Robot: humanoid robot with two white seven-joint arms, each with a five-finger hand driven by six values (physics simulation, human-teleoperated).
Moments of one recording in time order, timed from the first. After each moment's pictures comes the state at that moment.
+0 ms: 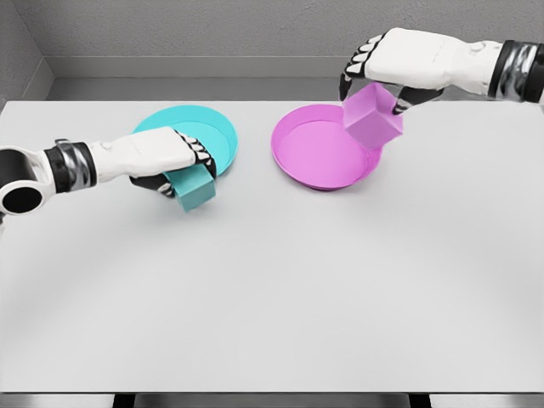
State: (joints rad) left arm -0.81 0.80 -0.93 -1.51 -0.38 -0.41 -0.33; right arm -0.99 -0.66 0.60 -1.38 0.36 -0.61 0.61
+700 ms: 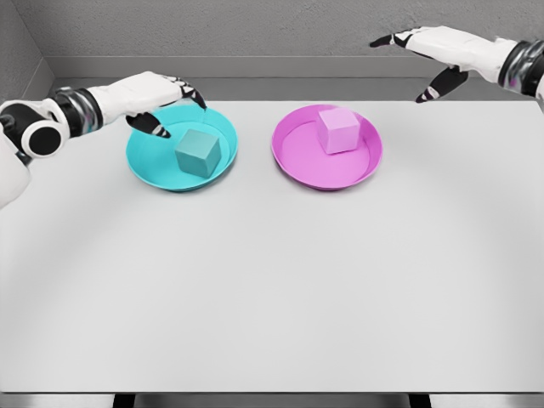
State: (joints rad) left arm -0.95 0.58 -0.85 -1.06 -0.42 -0.39 -0.33; right arm -0.99 -0.49 0.39 -0.85 0.51 -0.61 0.61
